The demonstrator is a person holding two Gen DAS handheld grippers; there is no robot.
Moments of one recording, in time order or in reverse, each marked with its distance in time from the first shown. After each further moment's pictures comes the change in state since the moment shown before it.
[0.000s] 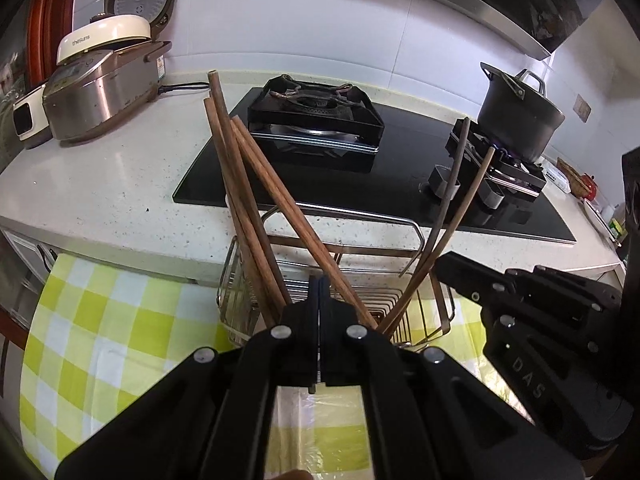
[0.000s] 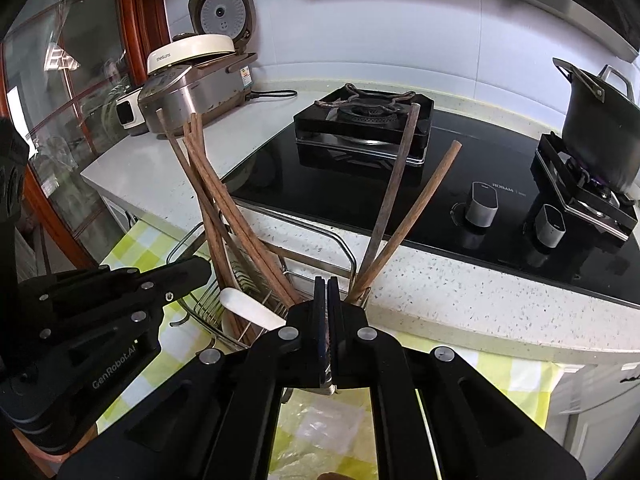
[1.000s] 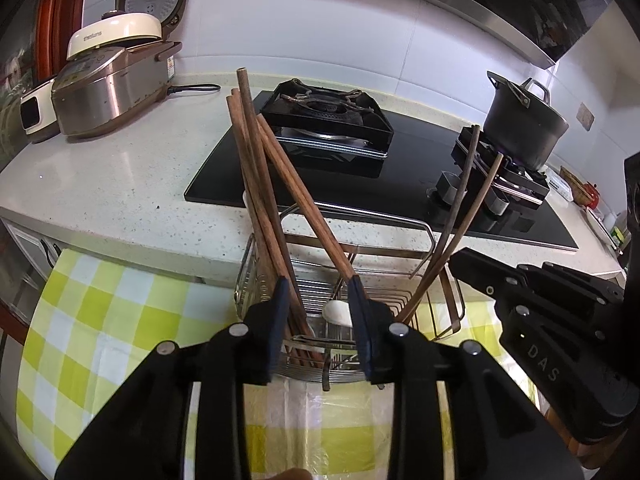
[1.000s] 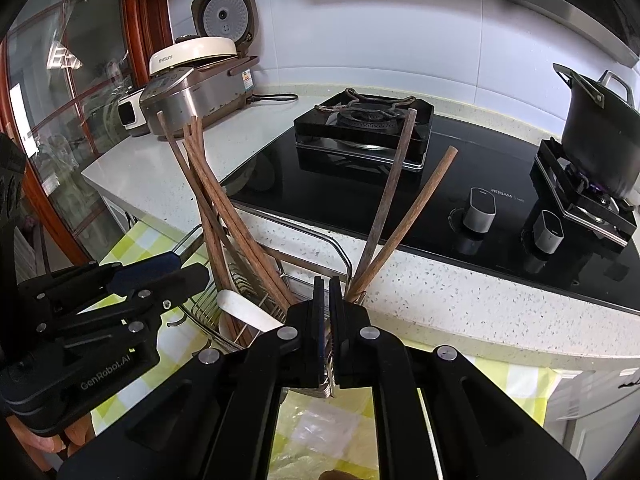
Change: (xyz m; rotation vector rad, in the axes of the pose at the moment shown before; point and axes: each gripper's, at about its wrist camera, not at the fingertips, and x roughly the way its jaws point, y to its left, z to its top) left arm -0.005 0.011 -0.004 -0.025 -0.027 0.007; right arm -0.001 -0.003 0.002 -0.013 -0.017 -0.001
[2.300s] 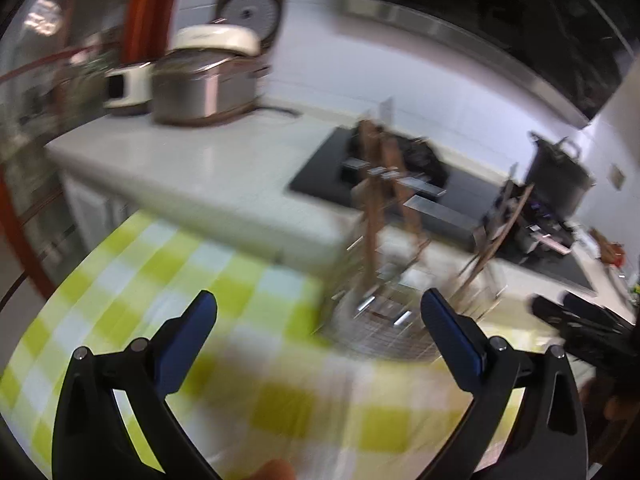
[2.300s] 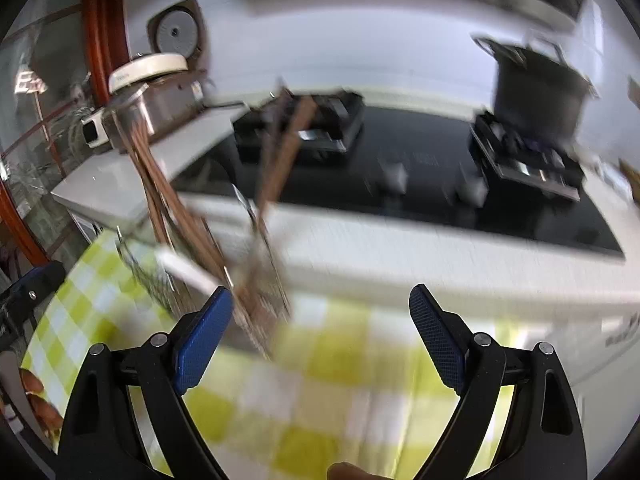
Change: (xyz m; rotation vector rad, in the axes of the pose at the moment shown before) left arm -0.065 0.051 -0.076 -0.183 -0.172 0.174; right arm -0.033 -0.050 -0.065 0.119 -0.017 -0.125
